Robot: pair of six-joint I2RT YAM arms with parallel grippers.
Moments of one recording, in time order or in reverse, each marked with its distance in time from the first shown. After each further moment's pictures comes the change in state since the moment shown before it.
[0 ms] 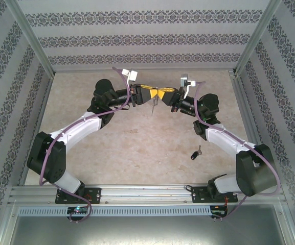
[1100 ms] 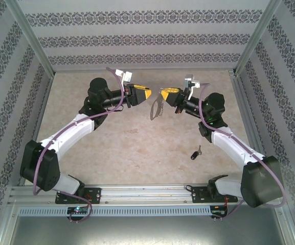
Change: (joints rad) left arm 0.041 -0.098 -0.020 -0.197 -0.038 0.137; right arm -0.033 -0.109 0.000 -0.167 -0.007 -0.122
